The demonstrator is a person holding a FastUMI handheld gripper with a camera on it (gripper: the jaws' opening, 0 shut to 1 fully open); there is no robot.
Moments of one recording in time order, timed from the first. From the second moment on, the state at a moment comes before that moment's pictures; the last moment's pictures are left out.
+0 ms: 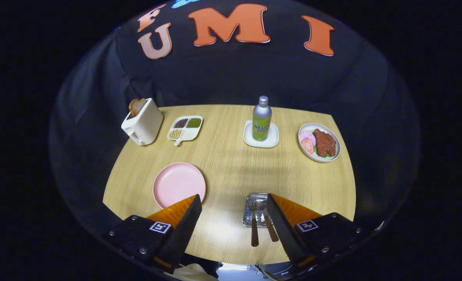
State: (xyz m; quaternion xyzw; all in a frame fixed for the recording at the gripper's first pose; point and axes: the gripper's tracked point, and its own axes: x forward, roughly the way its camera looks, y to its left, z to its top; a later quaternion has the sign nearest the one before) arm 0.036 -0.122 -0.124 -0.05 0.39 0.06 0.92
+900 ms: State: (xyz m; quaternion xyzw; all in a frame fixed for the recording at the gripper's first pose) arm 0.022 -0.146 0.014 -0.03 0.09 -0.02 1.00
